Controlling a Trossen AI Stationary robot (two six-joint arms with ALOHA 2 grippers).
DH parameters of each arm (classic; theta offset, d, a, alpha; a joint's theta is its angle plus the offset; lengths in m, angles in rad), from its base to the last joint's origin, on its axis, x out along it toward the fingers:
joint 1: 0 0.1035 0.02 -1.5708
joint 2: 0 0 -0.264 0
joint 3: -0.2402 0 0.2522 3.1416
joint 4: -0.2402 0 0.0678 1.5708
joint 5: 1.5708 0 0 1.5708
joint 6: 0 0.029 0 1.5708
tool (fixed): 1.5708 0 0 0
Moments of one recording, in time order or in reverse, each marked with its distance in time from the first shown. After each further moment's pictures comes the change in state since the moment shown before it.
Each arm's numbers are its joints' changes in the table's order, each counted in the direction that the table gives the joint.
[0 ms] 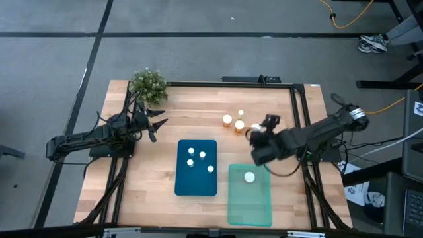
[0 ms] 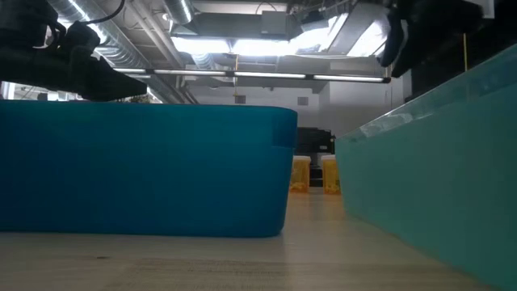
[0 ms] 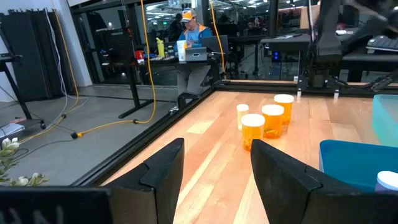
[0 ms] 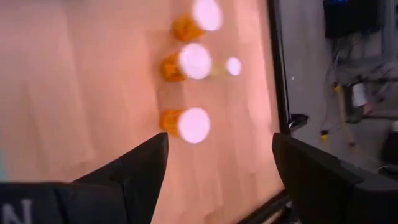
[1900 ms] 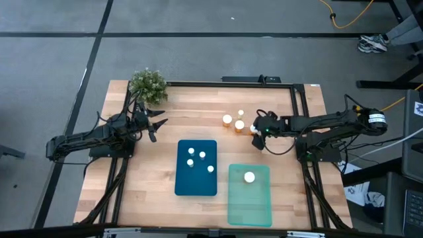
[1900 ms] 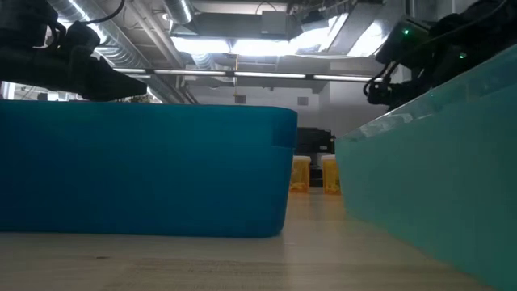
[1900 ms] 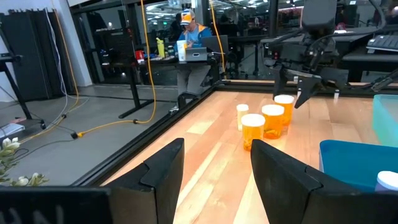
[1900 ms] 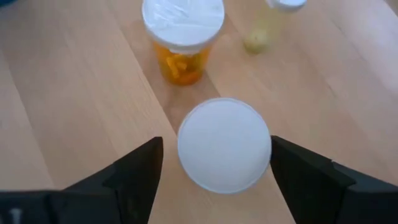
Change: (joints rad) left arm 0.000 0.000 0.000 0.000 0.000 0.000; right arm -0.485 -0.290 0.785 1.039 -0.437 -0.185
